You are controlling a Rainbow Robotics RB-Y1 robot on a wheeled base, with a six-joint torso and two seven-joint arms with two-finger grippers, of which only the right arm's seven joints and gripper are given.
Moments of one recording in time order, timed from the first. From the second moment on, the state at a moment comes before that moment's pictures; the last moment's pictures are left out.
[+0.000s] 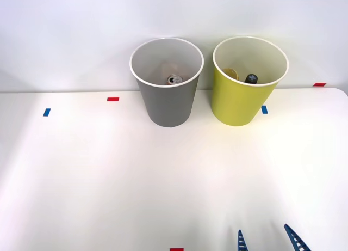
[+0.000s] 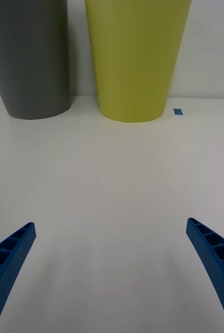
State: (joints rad) arm 1.00 -0.18 0.32 -1.93 0.10 -0.53 1.52
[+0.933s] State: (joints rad) arm 1.00 -0.18 0.32 -1.93 0.10 -0.53 1.52
